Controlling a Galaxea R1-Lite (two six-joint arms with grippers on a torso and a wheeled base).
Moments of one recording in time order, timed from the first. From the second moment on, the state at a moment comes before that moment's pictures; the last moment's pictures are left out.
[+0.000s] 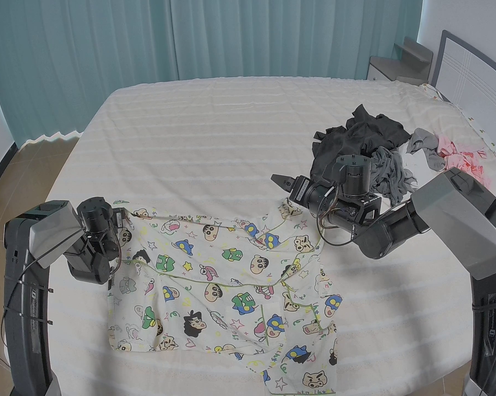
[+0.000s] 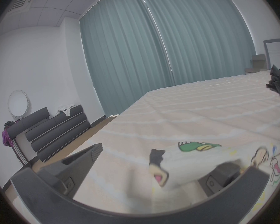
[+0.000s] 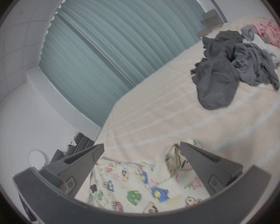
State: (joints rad) left arm 0.02 2.55 -1.17 -1.33 0.53 0.13; right arm 0.45 2.37 -1.39 -0.82 0.06 0.63
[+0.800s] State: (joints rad) left arm 0.13 2.42 -1.20 -0.90 0.40 -0.05; right arm 0.31 2.12 -0.98 -0.76 0.21 0.73
